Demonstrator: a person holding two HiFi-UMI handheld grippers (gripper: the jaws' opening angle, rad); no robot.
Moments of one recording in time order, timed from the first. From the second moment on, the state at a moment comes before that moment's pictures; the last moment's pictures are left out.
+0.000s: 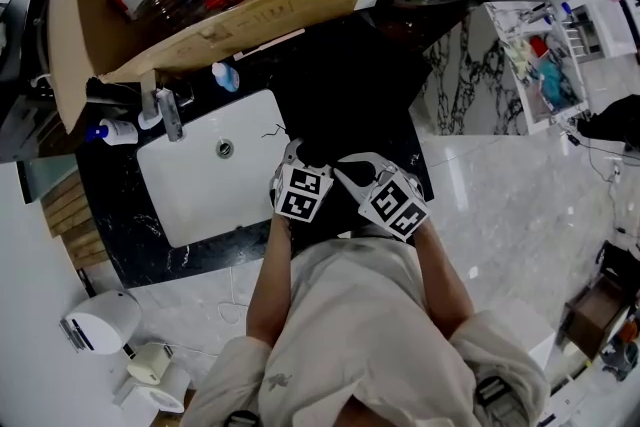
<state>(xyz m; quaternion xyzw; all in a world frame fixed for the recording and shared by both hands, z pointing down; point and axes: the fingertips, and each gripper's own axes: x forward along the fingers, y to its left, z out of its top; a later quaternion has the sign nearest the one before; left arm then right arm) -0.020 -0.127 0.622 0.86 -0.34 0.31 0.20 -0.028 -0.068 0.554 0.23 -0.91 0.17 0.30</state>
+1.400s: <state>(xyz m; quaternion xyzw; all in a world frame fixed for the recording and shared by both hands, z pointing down) -0.049 -0.089 0.586 0.84 -0.43 0.28 0.19 -0.012 -0.063 0.526 0.24 -0.93 0.12 0.25</state>
